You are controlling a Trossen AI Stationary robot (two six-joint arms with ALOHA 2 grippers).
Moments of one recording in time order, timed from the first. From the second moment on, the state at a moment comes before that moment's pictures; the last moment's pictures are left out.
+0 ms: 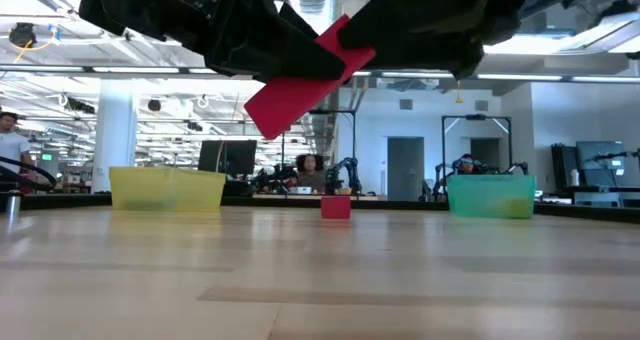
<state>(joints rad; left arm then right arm) -0.38 1.74 0.85 0.45 -0.11 0.12 0.60 1.82 0.97 0.38 0.77 0.37</state>
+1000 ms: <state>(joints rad) -0.29 1.74 0.85 0.46 -0.29 -0.05 0.67 1.32 0.97 -0.59 0.40 0.90</state>
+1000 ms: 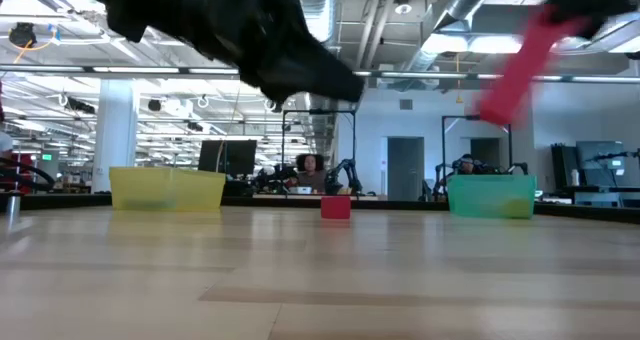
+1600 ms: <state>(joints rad) -0.02 1.74 0.85 0.35 -0.38 -0.19 1.00 1.11 0.97 -0.89 0.03 1.55</state>
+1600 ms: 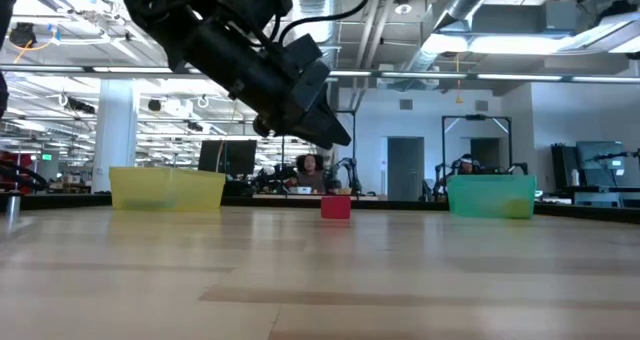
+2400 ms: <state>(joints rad) -0.01 1.74 0.85 0.30 -0.40 -0.20 1.14 1.31 0.97 -0.94 0.04 1.78</state>
